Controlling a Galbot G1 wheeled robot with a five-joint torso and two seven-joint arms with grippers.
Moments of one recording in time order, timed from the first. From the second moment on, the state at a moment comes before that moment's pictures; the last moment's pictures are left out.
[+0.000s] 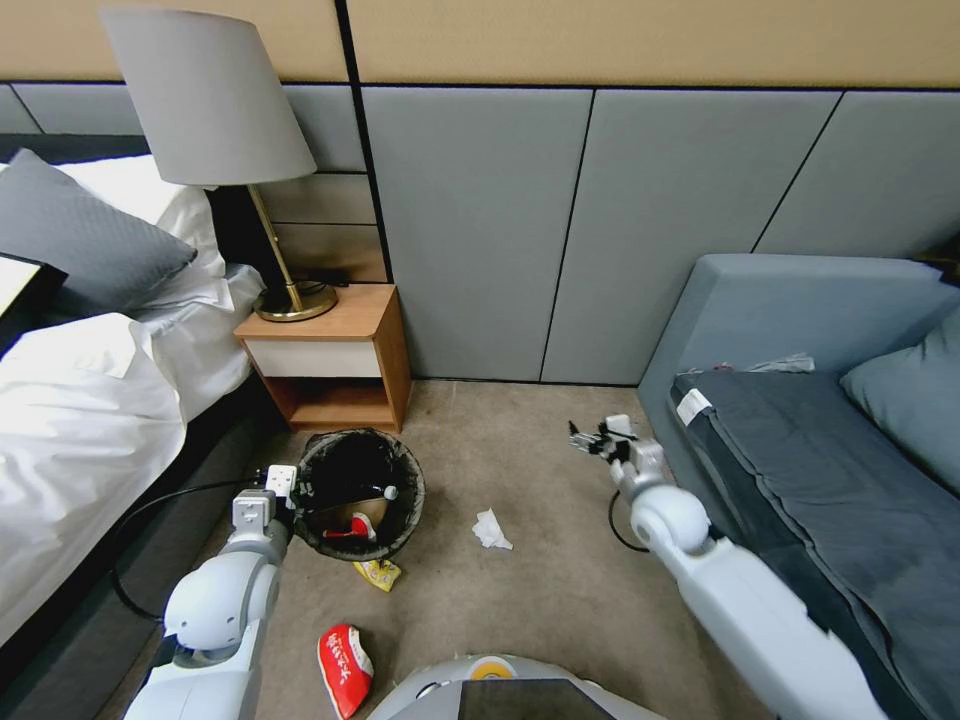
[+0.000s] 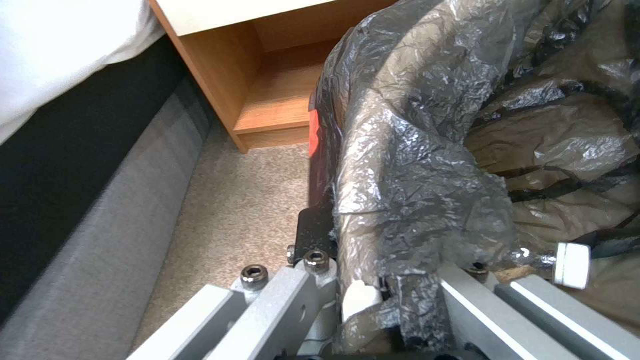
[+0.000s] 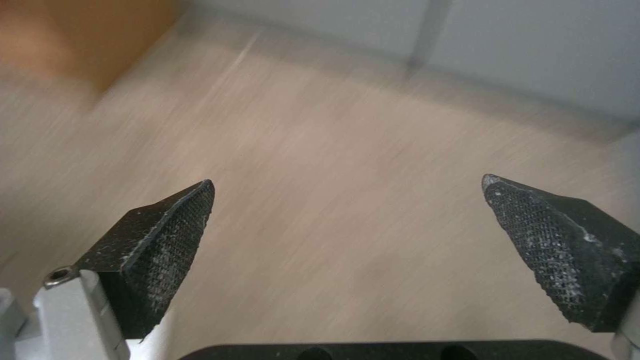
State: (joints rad) left arm 1.48 -1.33 -0.79 -2.22 -0.08 0.74 0.02; right arm -0.75 0.83 -0.01 1.81 0.94 -0.73 0.23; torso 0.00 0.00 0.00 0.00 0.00
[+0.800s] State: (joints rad) left arm 1.48 -1.33 -0.77 -2.19 -0.07 0.74 0.02; right arm -0.51 1.06 -0.44 1.40 1.03 -0.74 0.20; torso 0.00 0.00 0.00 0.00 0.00
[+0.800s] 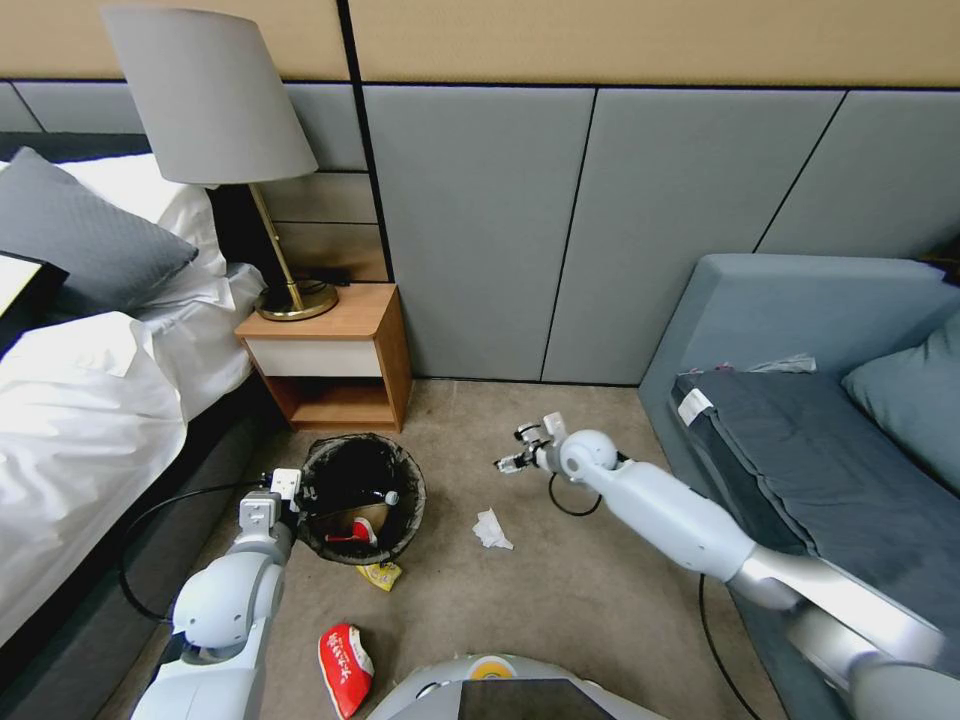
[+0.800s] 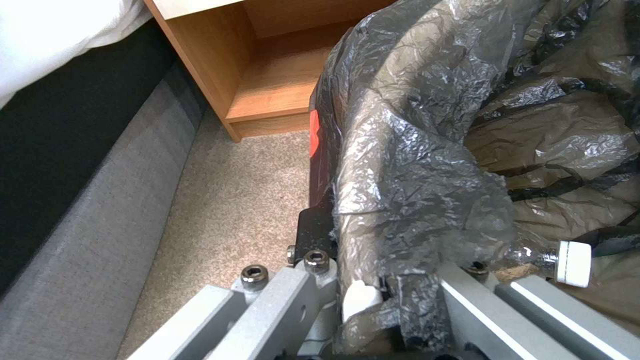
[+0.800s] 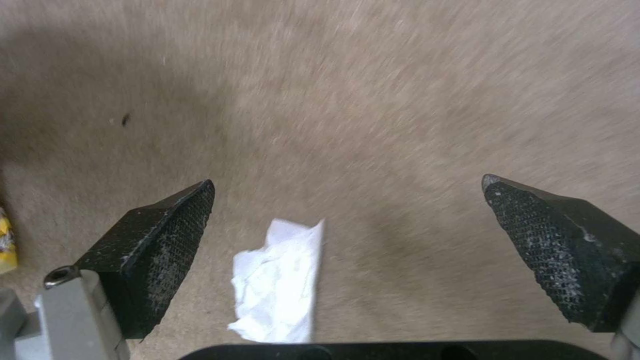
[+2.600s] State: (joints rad) left arm 1.47 -1.35 -0.77 -2.16 -0.07 0.74 0.03; right arm -0.62 1.17 -0.53 1.26 1.04 -0.74 0.43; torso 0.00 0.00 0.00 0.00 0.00
